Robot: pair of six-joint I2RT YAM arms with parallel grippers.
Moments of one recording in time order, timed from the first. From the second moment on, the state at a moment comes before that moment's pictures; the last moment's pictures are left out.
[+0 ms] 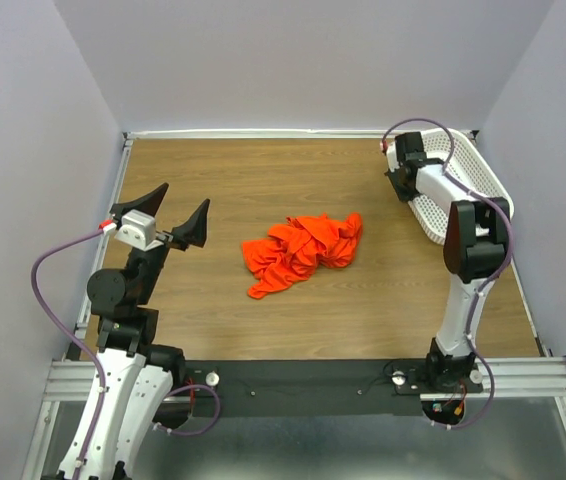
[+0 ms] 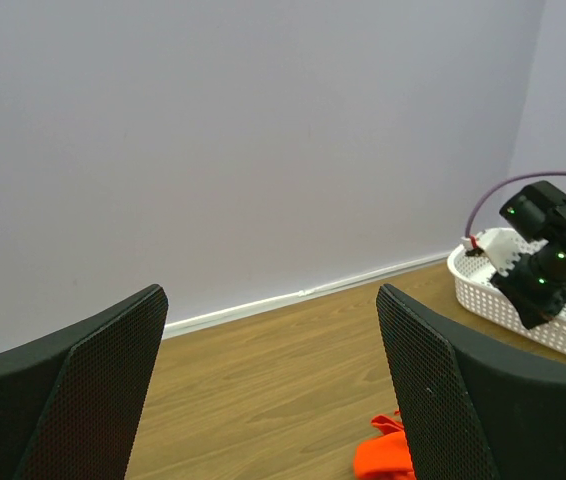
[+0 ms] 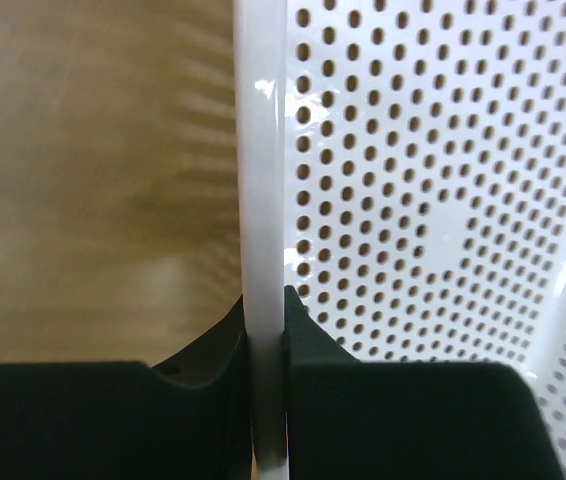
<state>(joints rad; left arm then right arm) -0.16 0.48 0.57 0.36 0.24 -0.09 0.12 2.02 1.51 -0.52 0.25 -0.33</state>
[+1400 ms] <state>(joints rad) -0.27 1.02 0.73 0.23 0.40 -0.19 0.18 1.48 1.34 -0.42 -0.66 -0.47</state>
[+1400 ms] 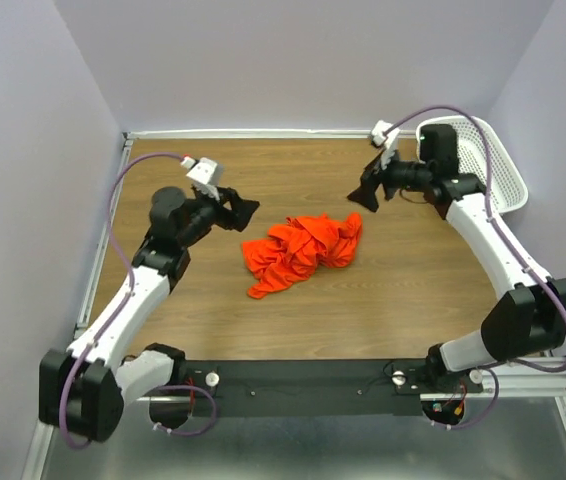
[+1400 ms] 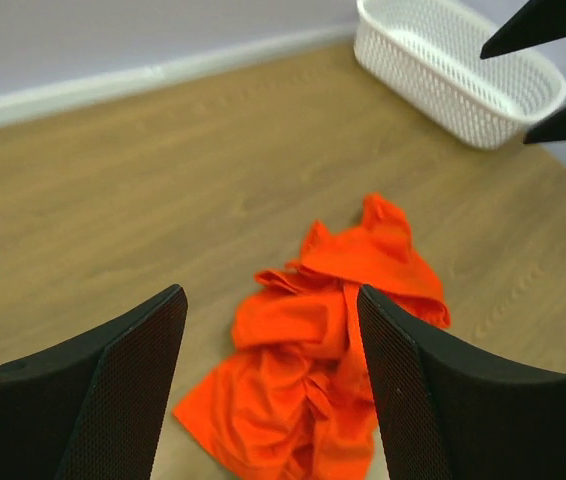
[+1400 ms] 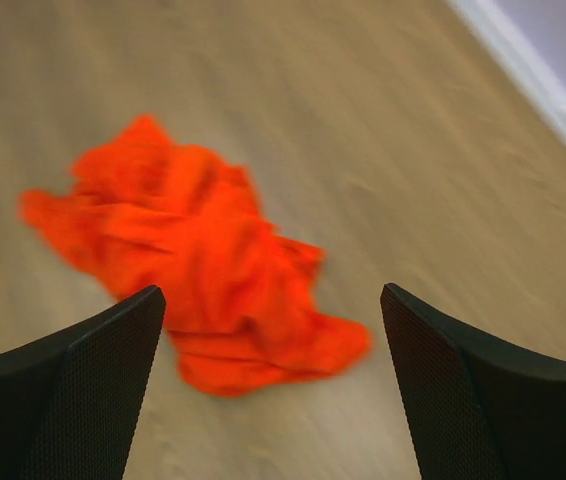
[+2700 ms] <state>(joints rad) -0.44 1.37 0.49 0.17 0.09 -0.65 0.49 1.74 1.38 -0.44 -0.32 -0.16</state>
